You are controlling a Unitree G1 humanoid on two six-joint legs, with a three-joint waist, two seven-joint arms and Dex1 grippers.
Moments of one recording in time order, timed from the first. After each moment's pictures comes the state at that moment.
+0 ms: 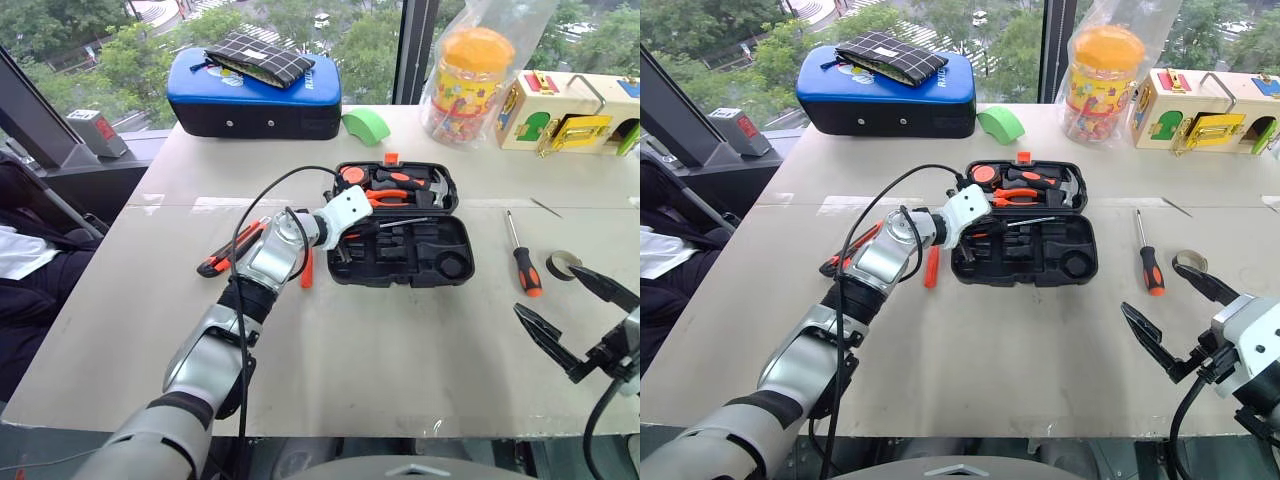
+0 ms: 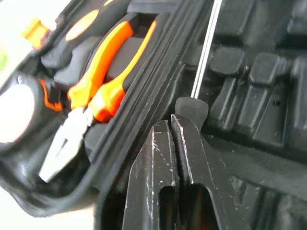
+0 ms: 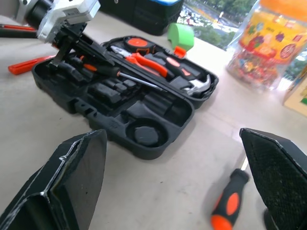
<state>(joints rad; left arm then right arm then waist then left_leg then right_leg) -0.83 0.34 -0.39 0.58 0.19 0.02 -0.75 0.60 -0.55 -0.55 -0.82 0.51 0.26 0.67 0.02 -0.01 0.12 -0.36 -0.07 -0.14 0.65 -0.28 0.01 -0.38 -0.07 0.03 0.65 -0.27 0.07</state>
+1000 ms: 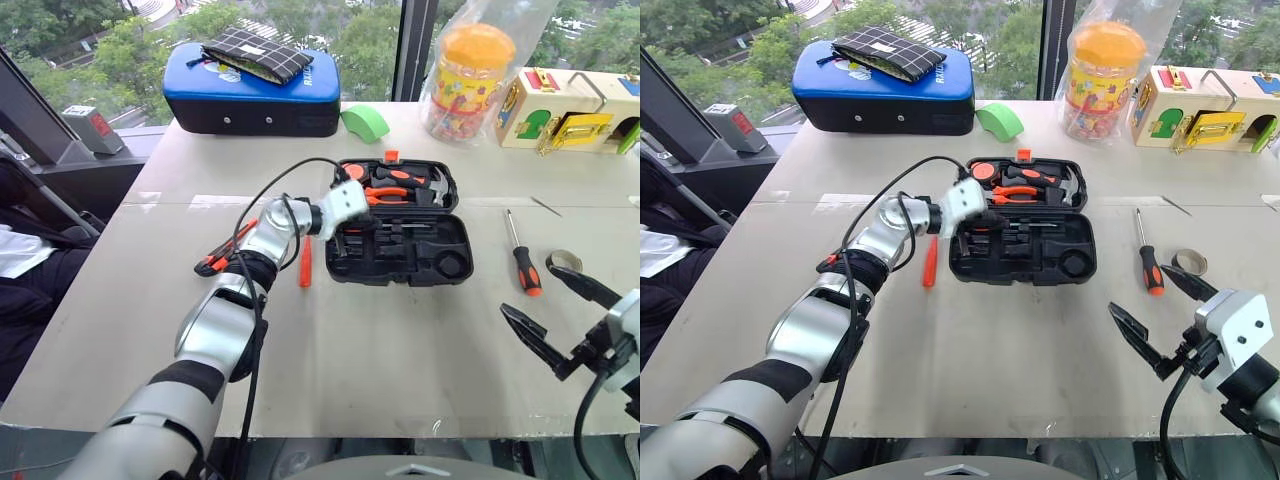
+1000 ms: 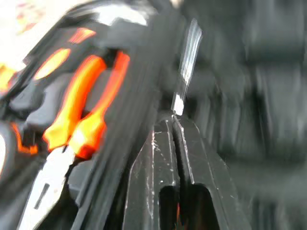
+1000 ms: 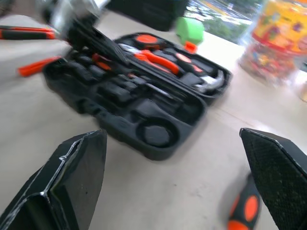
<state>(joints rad) -0.99 0.29 -0.16 0.91 -0.05 -0.07 -1.05 0.54 -0.57 -0.53 -0.84 0.56 0.36 0.61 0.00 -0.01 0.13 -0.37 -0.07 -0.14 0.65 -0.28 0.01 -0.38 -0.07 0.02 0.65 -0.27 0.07</state>
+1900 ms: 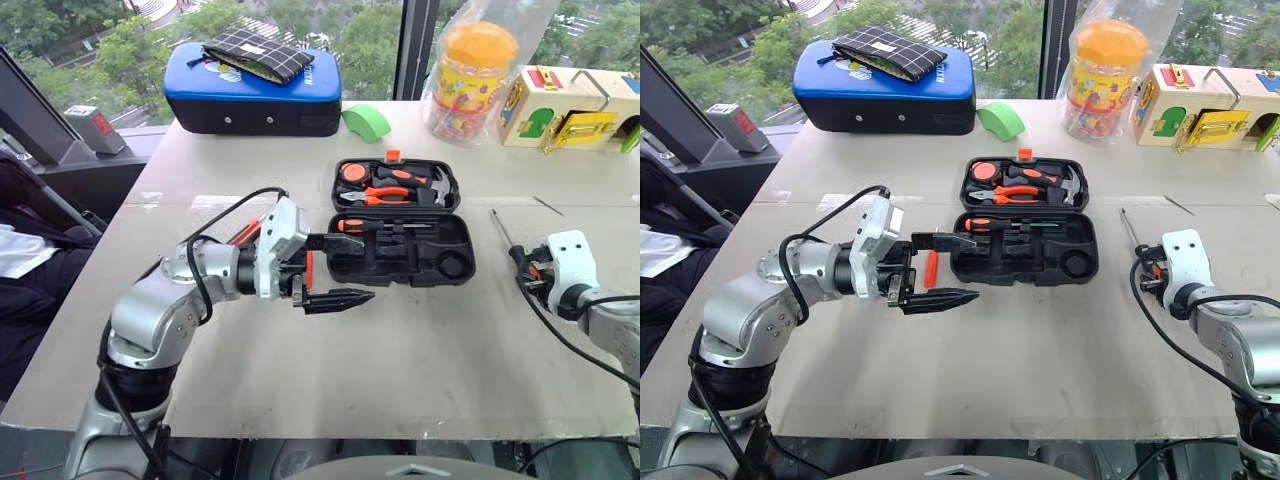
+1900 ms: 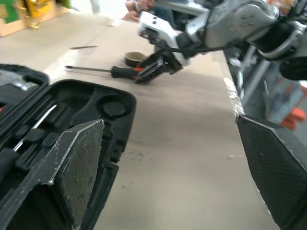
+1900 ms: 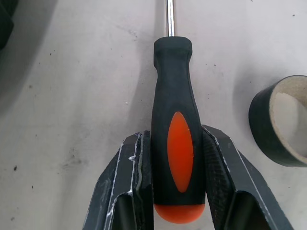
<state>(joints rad) -0.32 0.60 -0.01 -0.46 -0.62 0.66 -1.04 -0.09 -0.71 -0.20 -0.42 0.44 1.12 0.17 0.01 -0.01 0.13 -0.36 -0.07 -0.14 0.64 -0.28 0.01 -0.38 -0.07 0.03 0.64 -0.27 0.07</state>
